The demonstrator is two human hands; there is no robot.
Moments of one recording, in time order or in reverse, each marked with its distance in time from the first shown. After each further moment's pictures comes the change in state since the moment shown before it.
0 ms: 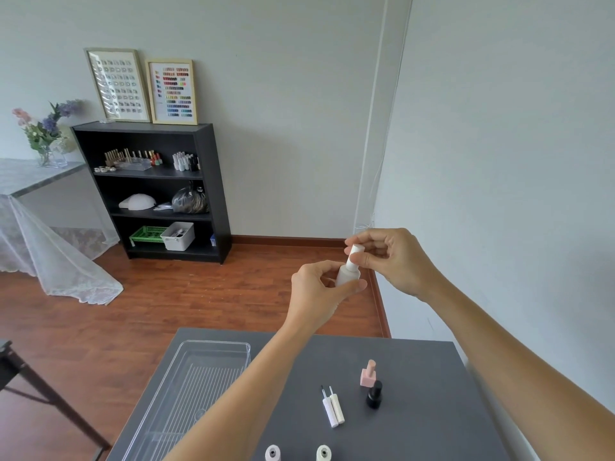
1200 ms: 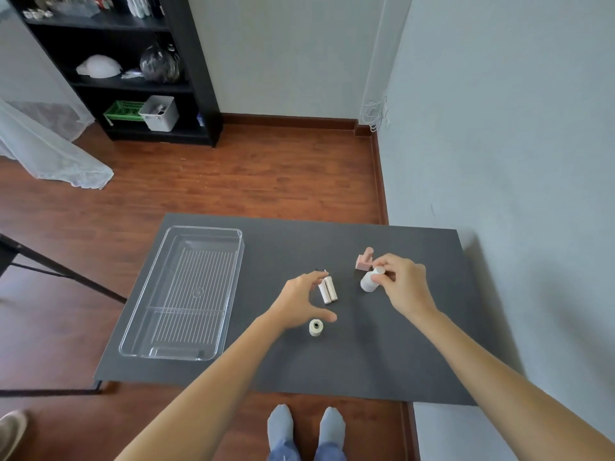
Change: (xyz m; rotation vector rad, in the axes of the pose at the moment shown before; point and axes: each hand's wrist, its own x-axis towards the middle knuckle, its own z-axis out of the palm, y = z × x) left_hand -0.101 -0.189 0.017 0.353 -0.571 -0.448; right_hand -0.143 0.185 0.089 -0.284 0.005 0.494
